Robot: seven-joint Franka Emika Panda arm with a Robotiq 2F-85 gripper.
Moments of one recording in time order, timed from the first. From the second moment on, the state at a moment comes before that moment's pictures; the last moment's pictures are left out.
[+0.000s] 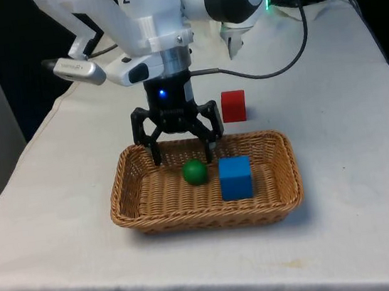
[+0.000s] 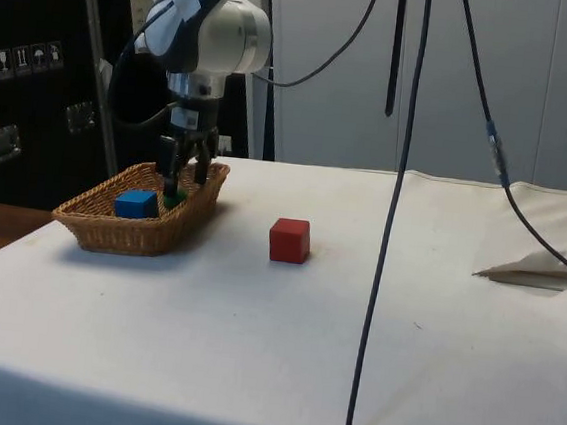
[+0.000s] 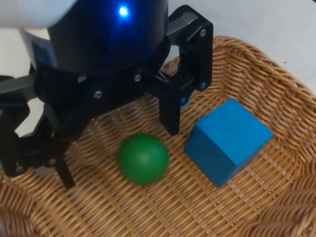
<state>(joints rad) 0.27 0.84 -0.52 -1.58 0.67 2.42 -0.49</state>
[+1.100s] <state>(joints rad) 0.36 0.51 -0.53 -1.82 0.51 2.40 -0.42</state>
